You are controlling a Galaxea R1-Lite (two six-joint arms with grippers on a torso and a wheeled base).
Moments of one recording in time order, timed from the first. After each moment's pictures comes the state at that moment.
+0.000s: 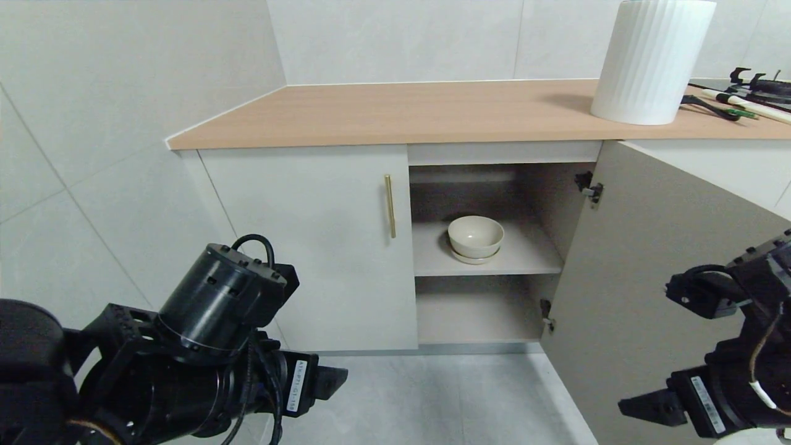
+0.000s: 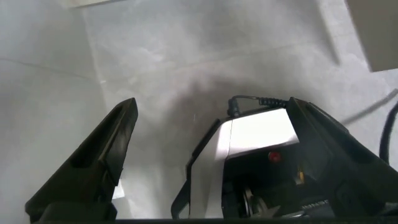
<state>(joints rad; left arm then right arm) -0.68 1.53 -0.82 0.21 0.28 -0.43 0.53 1.34 -0.84 0.49 -0.09 0.28</state>
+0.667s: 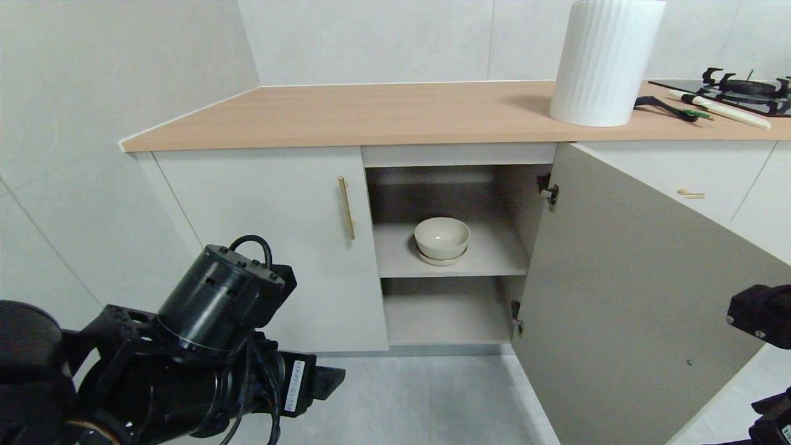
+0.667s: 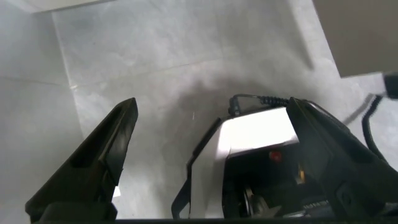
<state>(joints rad) -0.68 1.53 -0.81 0.21 0.28 -0.43 0.59 1.20 -0.90 0.75 -0.19 0.19</state>
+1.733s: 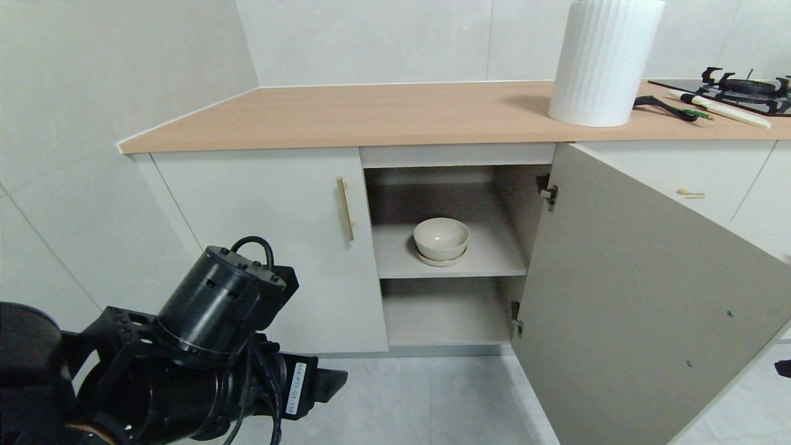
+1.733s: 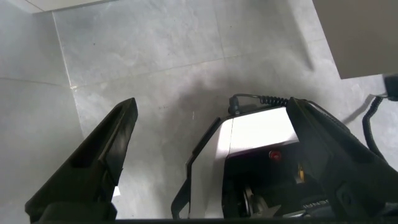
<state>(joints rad) -0.69 1.52 -0.81 0.21 0.27 -0.43 0.01 1.15 -0.95 0.68 -0.25 -0.10</state>
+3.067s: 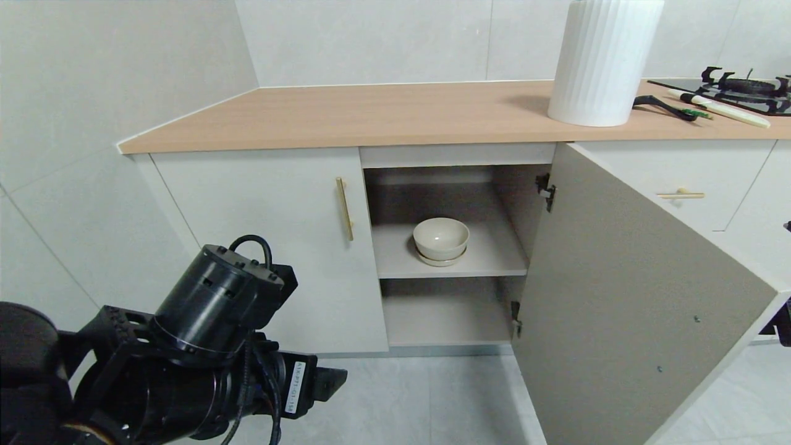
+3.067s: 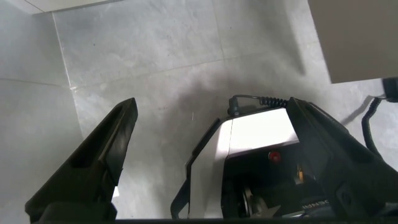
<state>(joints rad) -0.69 1.52 -0.81 0.21 0.27 -0.43 -0.05 1.31 -0.85 0.30 -0.14 -0.02</state>
